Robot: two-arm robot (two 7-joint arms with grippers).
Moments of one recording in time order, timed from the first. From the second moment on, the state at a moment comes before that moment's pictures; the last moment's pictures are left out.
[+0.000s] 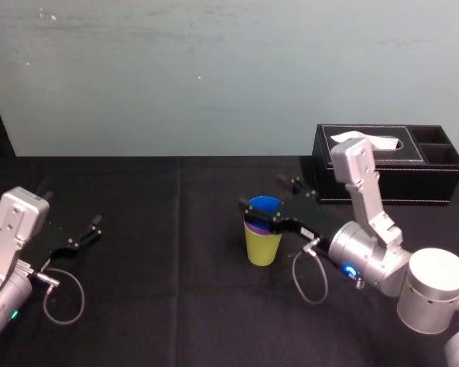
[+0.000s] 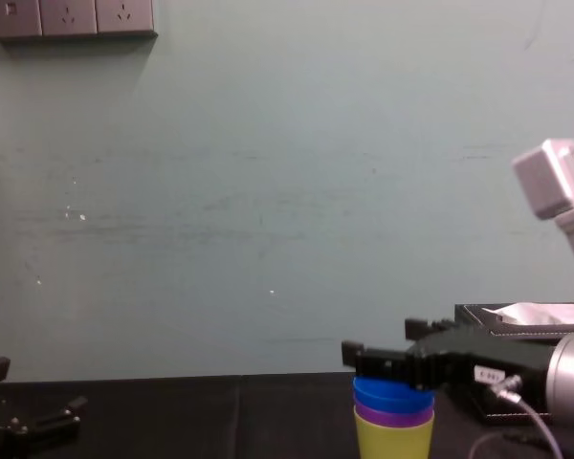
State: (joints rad) left arm -0.20 0.60 0.45 -1.41 -0.25 -0.12 0.03; right arm 0.37 0.29 -0.39 -1.31 0.31 0.03 0.41
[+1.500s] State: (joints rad) left arm -0.20 0.60 0.45 -1.41 -0.25 -0.12 0.03; right arm -0.02 0.25 -0.18 -1.52 0.16 0.00 0.02
